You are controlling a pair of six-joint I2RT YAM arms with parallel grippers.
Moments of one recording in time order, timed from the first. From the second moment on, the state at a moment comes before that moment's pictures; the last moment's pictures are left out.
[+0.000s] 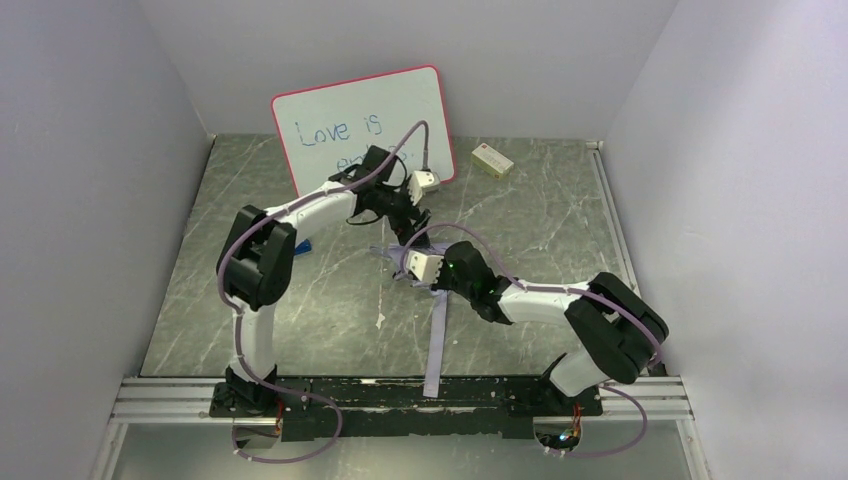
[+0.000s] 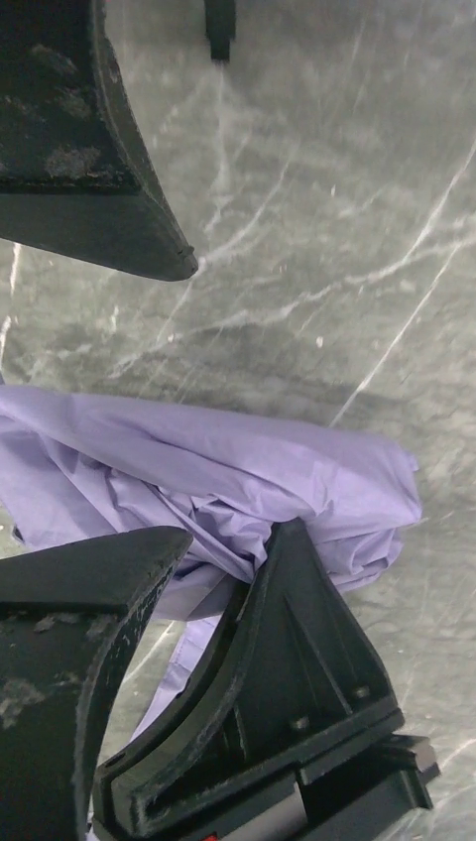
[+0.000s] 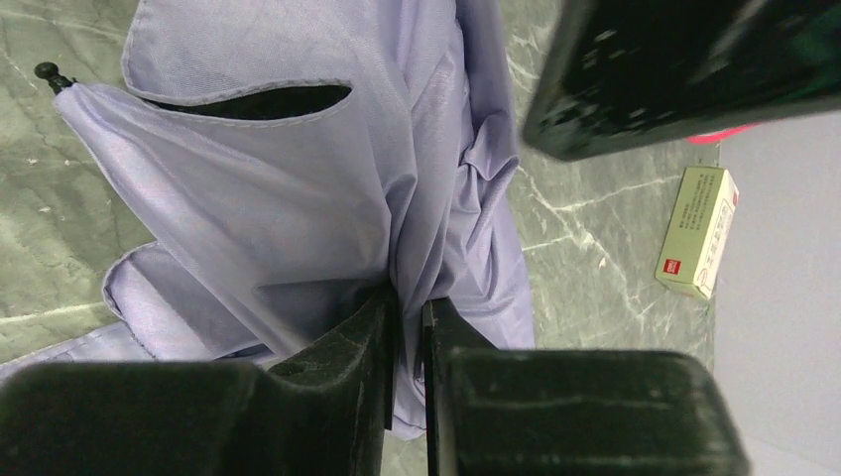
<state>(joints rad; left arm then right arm) -0.55 1.99 1.50 -0.35 0.70 0.41 0.78 1.50 0.55 0.32 0.15 -0.83</state>
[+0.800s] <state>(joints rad) -0.66 2.09 1.50 -0.57 0.61 0.63 0.81 1.47 0.53 0.29 0.17 -0.82</state>
